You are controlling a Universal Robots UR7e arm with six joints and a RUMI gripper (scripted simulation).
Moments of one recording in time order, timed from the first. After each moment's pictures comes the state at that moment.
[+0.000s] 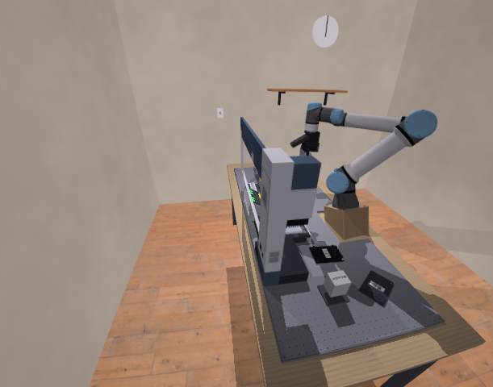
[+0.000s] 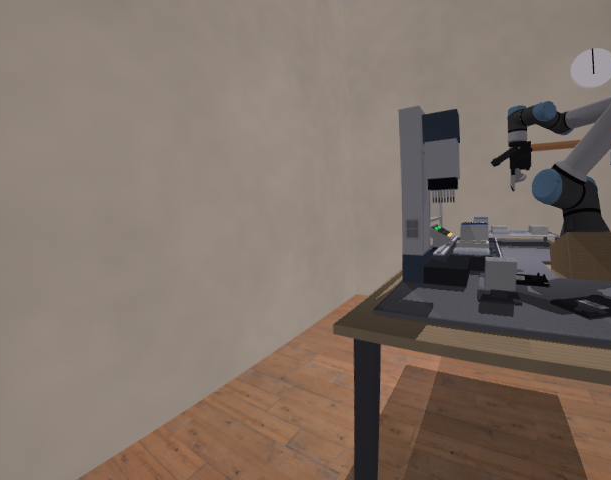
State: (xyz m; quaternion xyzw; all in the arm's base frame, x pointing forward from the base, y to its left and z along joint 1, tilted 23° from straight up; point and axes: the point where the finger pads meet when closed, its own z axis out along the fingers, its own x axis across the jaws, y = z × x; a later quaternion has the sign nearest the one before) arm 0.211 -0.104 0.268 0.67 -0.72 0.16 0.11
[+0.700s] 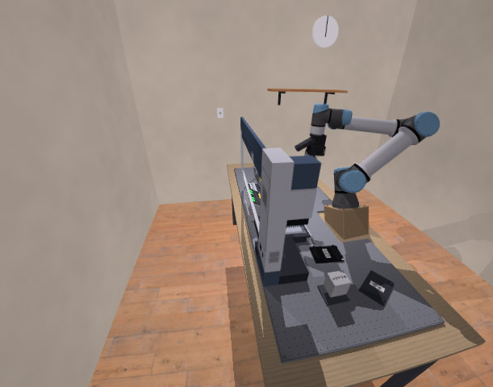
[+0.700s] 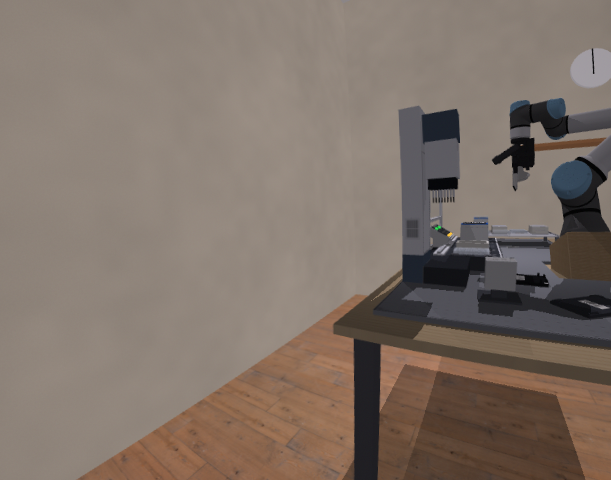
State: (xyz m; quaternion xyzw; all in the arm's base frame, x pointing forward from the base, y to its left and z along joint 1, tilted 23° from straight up) arm 0.210 -0.037 0.239 0.67 -0.71 0.16 0.11
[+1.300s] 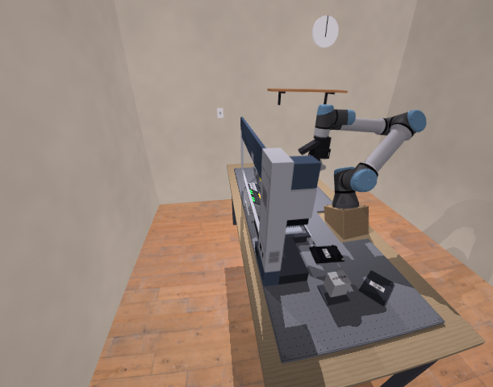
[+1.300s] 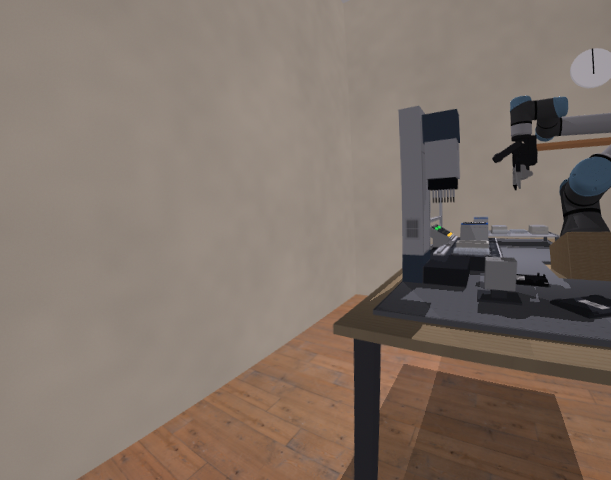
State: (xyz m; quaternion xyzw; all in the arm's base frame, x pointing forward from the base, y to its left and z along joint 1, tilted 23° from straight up) arm 0.210 0.013 0.219 0.70 -0.69 0.16 0.12
